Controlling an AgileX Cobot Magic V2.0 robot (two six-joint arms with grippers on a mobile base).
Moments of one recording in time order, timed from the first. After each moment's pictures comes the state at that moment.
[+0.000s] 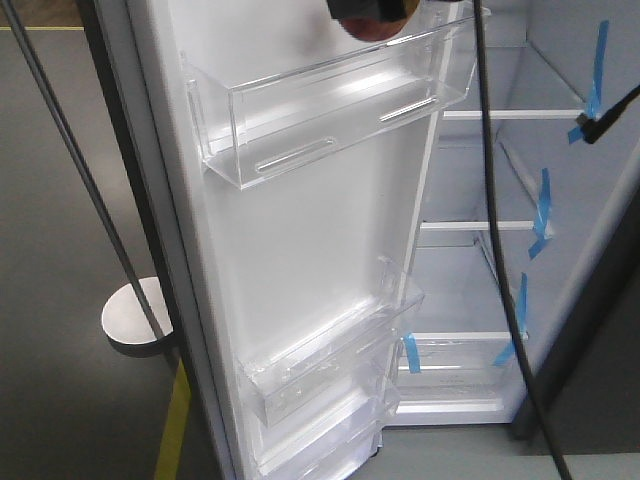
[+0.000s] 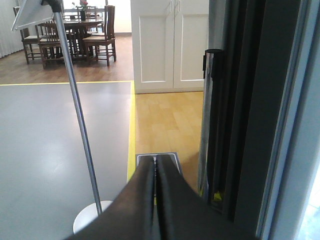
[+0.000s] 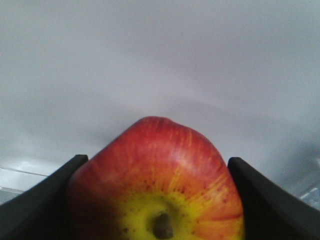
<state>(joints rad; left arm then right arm) -0.02 -0.01 0.03 0.08 0.14 -0.16 0.33 1.80 -2.19 0.40 1.08 -0.42</state>
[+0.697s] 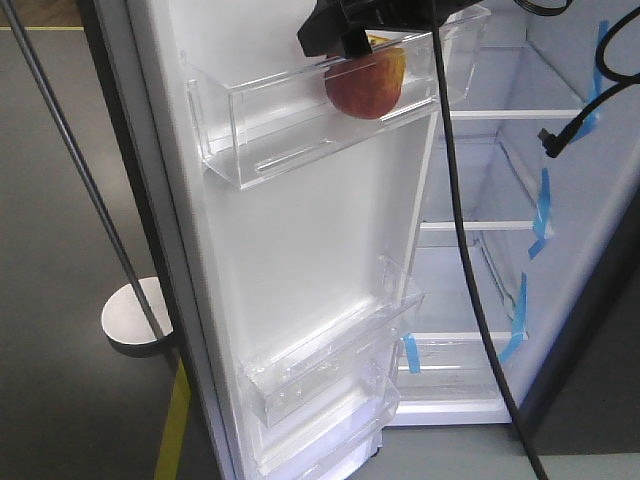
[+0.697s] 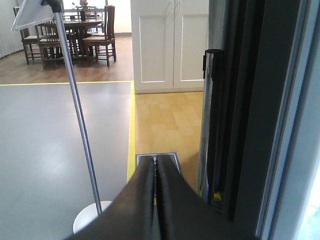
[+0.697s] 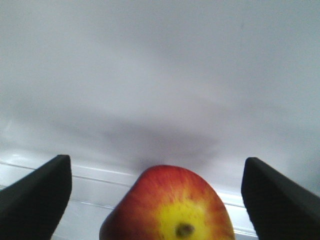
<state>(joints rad) -0.02 -0.01 0.03 0.08 0.14 -0.16 0.37 1.84 -2.19 0.36 1.09 -0.39</state>
